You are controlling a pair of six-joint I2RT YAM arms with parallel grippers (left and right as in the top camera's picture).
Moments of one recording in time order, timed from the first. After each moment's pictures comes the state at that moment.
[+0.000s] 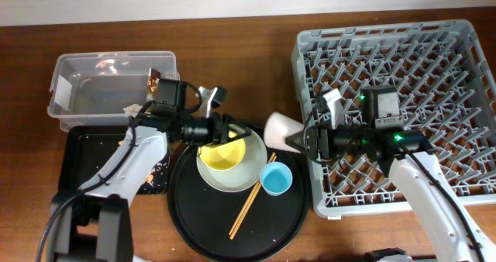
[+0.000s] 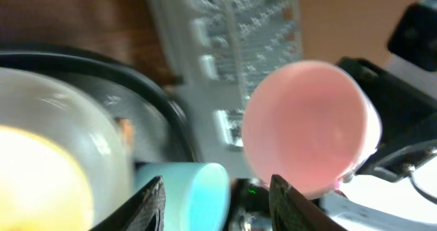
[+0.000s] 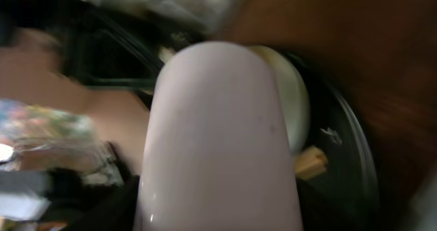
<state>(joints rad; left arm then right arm) -0.21 1.67 1.03 -0.45 1.02 -0.29 0.10 1.31 0.91 -0.59 -0.87 0.03</state>
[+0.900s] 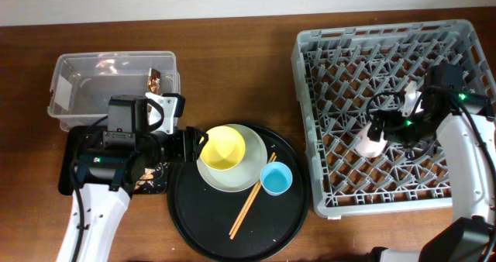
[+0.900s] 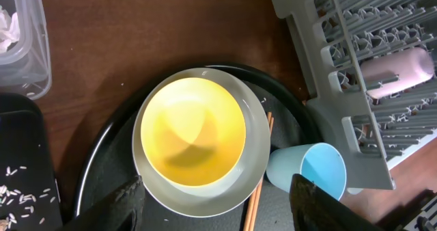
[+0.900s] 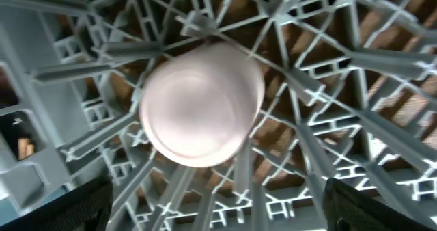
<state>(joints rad) -0.12 1.19 1.03 -0.80 0.43 -0.12 -0.27 1.52 1.25 -1.13 -0.16 0.01</state>
